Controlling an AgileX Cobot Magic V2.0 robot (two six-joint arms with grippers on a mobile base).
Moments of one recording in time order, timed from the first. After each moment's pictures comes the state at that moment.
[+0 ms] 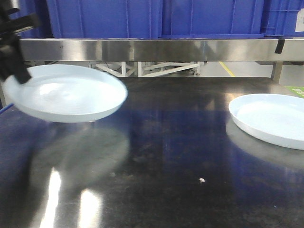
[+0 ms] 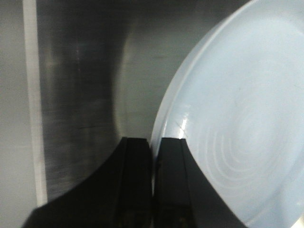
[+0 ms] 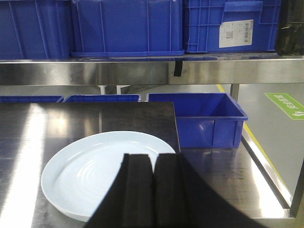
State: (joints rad) left arm -0.10 1.83 -1.52 -0.34 1.18 0.12; right arm -0.07 -0.01 0.03 0.18 0.03 -0.12
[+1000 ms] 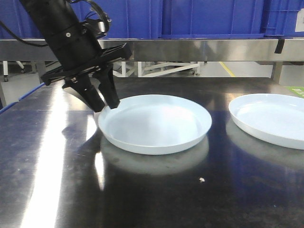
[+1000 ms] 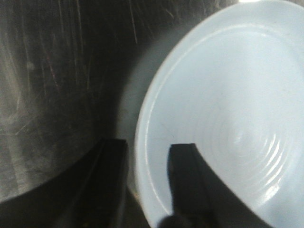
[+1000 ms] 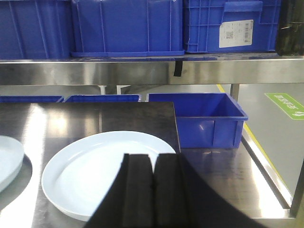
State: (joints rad) left arm -0.40 1.96 -1.52 -0.43 0.95 0.11; right arm -0.07 -0.01 0.03 0.18 0.03 -0.12
